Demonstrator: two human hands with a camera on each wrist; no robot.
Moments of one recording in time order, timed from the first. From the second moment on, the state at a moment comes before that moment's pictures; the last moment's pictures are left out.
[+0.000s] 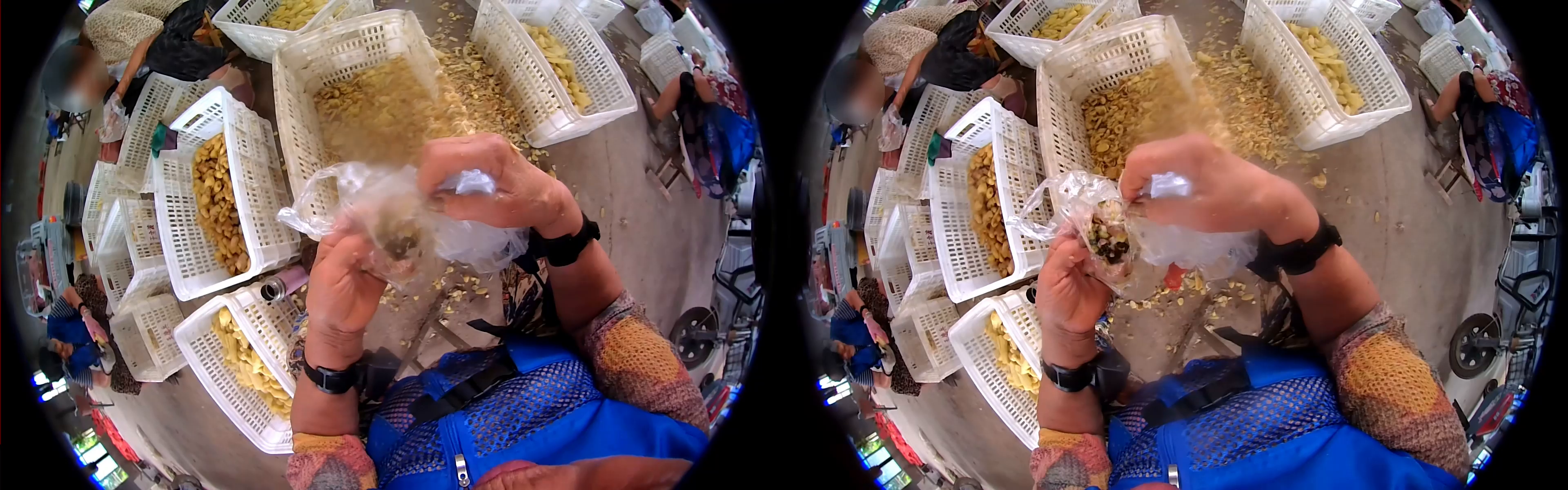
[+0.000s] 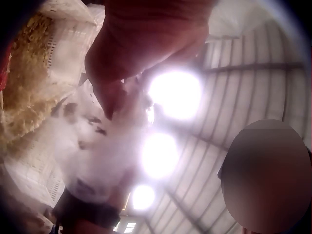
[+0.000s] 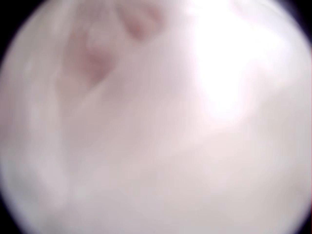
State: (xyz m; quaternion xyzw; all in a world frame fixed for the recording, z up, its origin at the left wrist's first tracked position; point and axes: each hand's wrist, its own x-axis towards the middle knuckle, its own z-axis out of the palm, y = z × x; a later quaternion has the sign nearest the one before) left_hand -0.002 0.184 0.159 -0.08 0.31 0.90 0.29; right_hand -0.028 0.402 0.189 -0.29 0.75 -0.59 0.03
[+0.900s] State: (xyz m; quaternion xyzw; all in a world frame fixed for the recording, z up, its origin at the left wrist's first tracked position) left_hand -0.002 0.184 0.153 -0.08 0.35 0.89 0.27; right_hand -0.028 0.394 0.189 -0.33 0.76 -0.56 0.05
